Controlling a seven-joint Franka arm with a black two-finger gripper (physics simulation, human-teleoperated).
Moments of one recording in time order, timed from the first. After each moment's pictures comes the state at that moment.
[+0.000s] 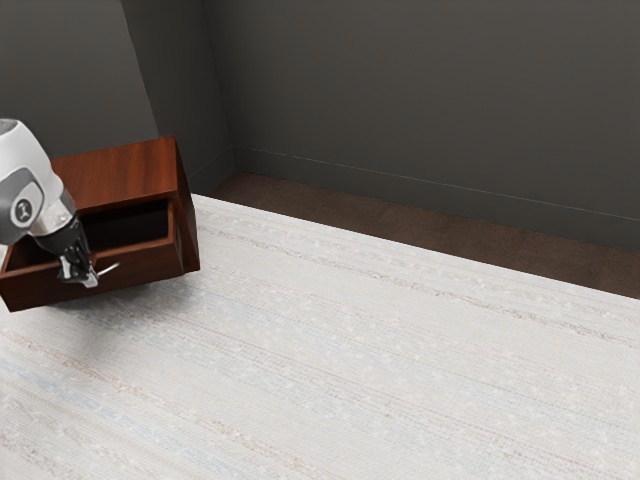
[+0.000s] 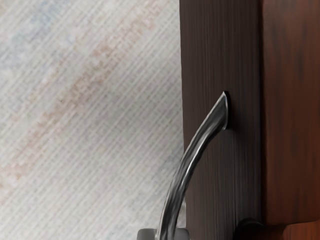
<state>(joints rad) -0.13 -0.16 0.56 -2.37 0.10 2.42 -1.90</state>
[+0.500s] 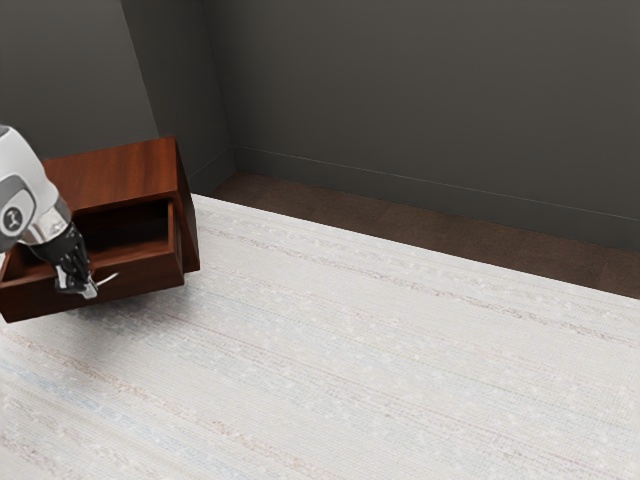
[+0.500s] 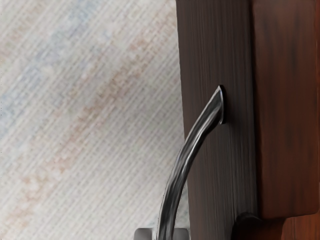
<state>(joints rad) -0.13 -0.26 0.55 -2.45 0.13 2.40 -1.89</state>
